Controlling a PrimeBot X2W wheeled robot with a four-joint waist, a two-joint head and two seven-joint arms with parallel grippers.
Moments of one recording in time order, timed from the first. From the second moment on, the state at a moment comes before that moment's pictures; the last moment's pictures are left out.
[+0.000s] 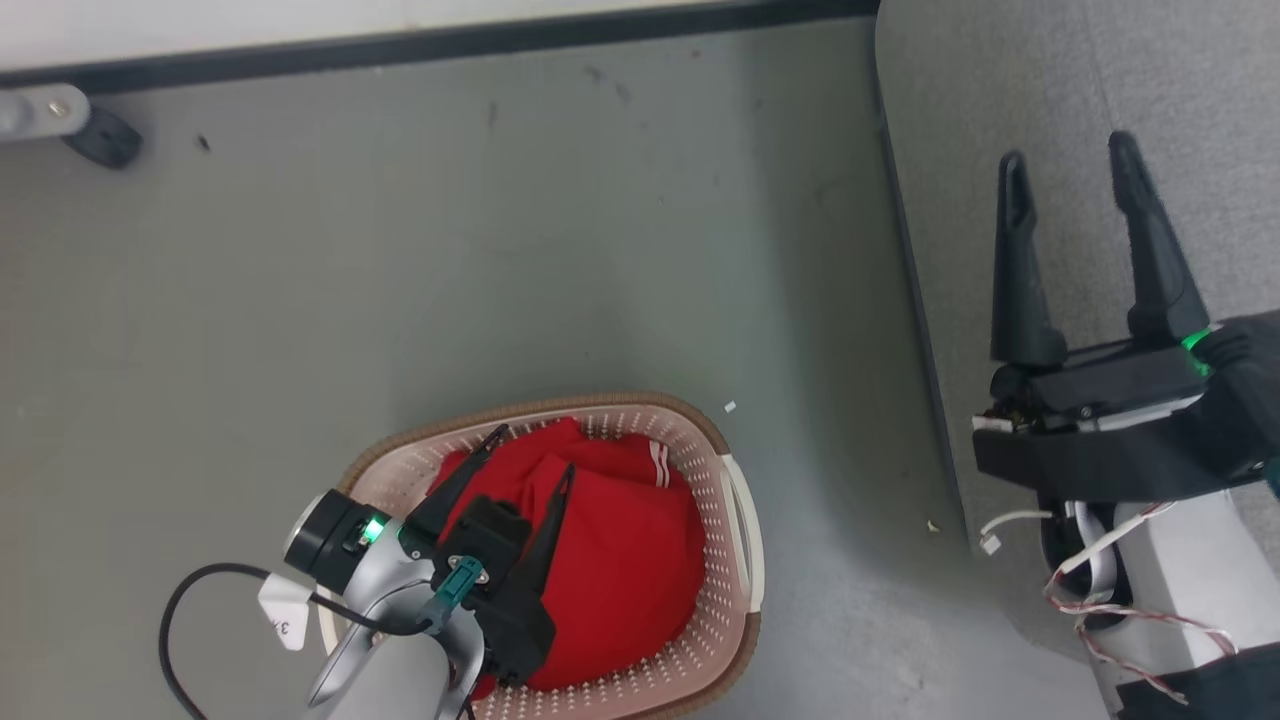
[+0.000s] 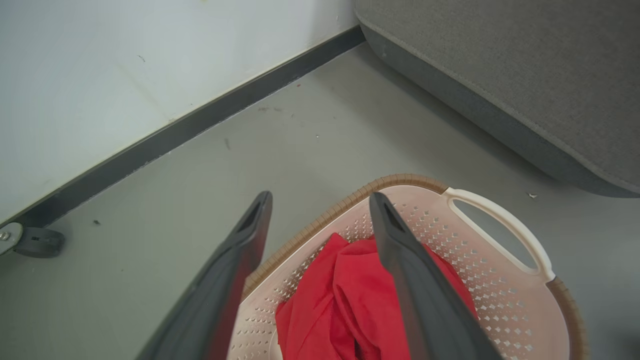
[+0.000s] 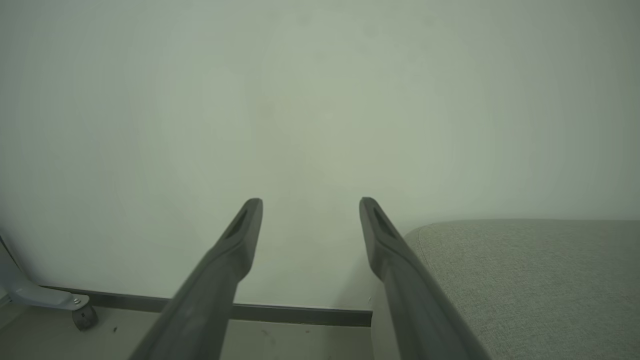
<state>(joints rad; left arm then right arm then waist) -0.48 0.08 -0.41 0.57 0.02 -0.05 -0.19 -0.51 -0.17 0.23 -0.02 0.18 -0.08 -0.26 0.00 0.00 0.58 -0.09</state>
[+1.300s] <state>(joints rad) -0.71 0.05 -0.46 0.88 0.02 -0.06 -0.22 -0.79 -0.13 0.27 -0.01 0.13 -0.03 -0.26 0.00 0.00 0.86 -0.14</state>
